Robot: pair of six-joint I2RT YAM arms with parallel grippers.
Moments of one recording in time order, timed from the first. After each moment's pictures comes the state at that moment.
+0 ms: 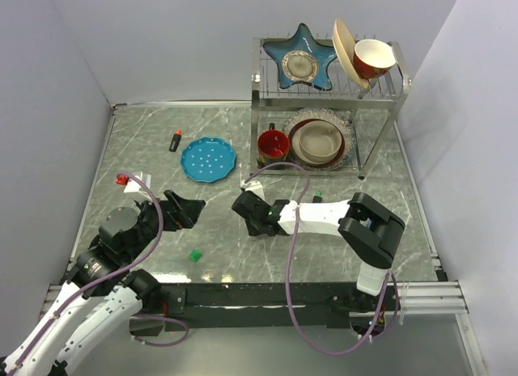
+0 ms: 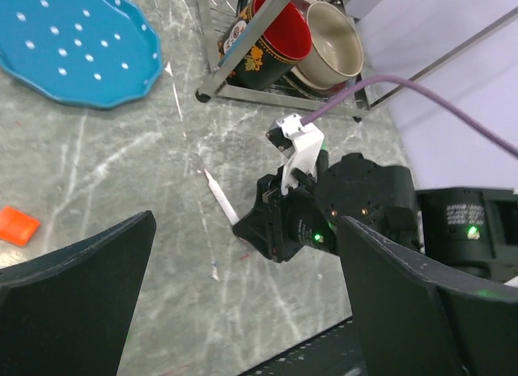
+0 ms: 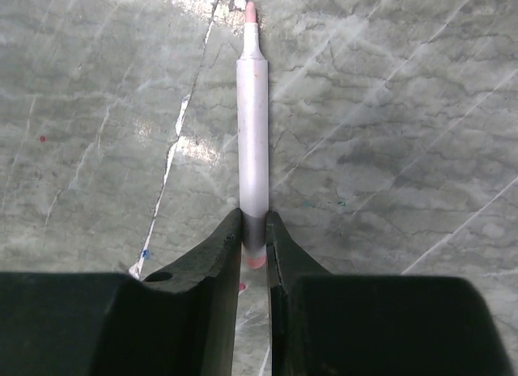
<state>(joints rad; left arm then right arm) -0.62 0.38 0.67 -0.49 -0.15 -0.65 1.04 1.77 1.02 -0.30 0.32 0.62</state>
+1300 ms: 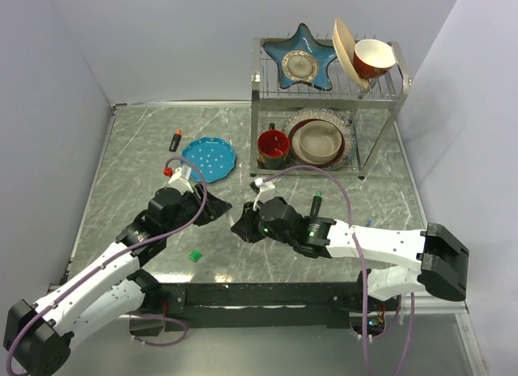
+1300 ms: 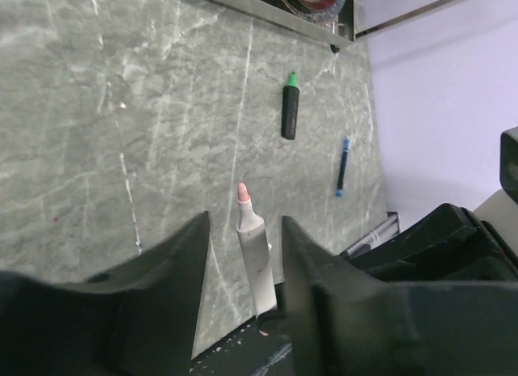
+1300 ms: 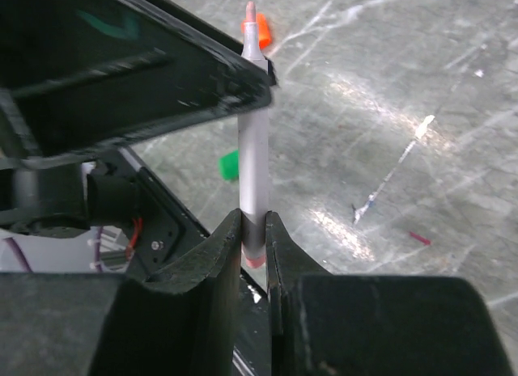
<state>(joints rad) -0.62 0.77 0.52 -0.11 0.09 -0.92 1.16 1.29 0.80 0.01 0.17 0.71</state>
